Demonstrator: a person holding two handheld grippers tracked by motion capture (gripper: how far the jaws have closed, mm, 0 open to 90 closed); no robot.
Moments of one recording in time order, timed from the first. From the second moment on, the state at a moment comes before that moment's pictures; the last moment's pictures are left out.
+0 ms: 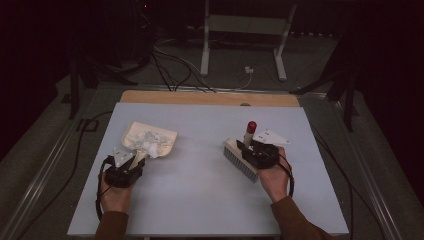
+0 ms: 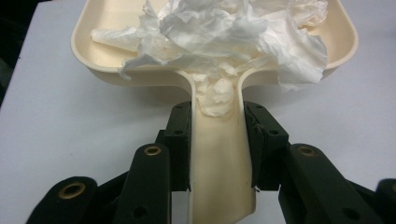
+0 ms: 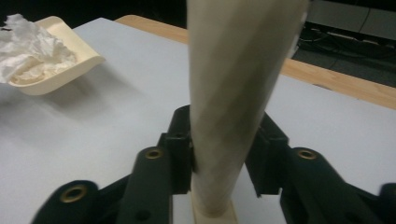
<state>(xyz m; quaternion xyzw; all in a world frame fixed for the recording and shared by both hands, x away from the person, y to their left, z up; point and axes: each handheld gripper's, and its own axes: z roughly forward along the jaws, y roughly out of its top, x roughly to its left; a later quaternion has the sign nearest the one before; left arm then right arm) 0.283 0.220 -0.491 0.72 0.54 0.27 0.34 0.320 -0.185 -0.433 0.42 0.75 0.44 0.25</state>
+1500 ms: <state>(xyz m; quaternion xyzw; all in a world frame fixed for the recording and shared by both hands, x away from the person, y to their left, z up) 0.272 0.224 -0.488 0.70 0.55 0.28 0.35 0.313 -0.284 -0.411 0.28 0.84 0.45 0.04</state>
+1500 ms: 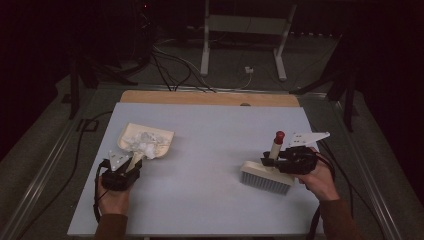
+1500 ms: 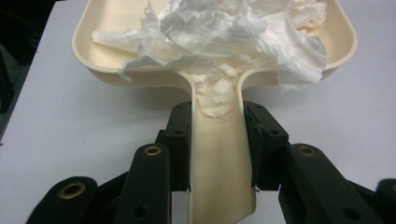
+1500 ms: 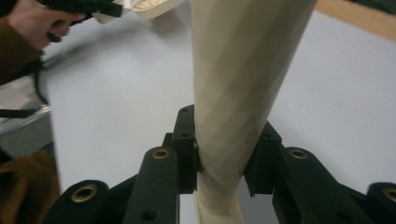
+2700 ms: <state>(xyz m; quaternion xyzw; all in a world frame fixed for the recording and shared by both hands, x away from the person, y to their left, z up) 0.290 0.203 -0.508 0.68 0.60 0.29 0.32 0.389 -0.268 -0.489 0.43 0.85 0.27 0.11</state>
